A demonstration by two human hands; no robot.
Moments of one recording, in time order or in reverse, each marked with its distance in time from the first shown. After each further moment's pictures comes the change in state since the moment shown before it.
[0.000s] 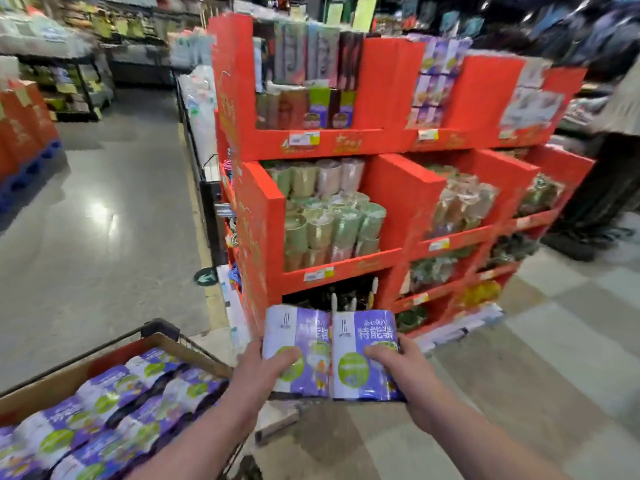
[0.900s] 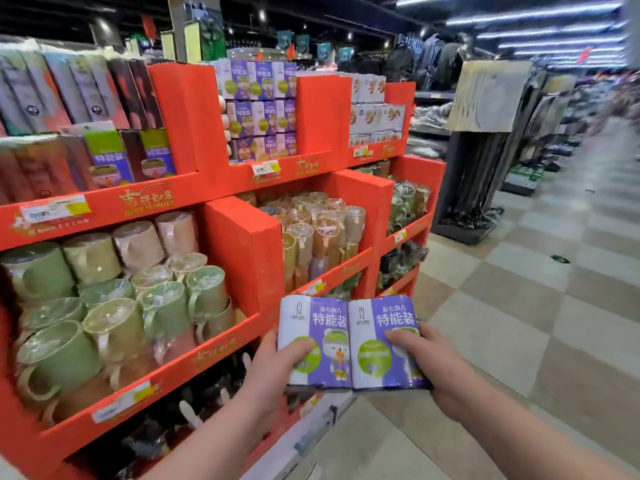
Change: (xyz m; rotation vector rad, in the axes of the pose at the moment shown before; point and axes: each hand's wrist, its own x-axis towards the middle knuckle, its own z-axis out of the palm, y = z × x) left_hand 0.173 0.059 0.376 0.001 -0.387 0.057; right_hand 0.160 -0.095 -0.329 0.206 0.242 -0.113
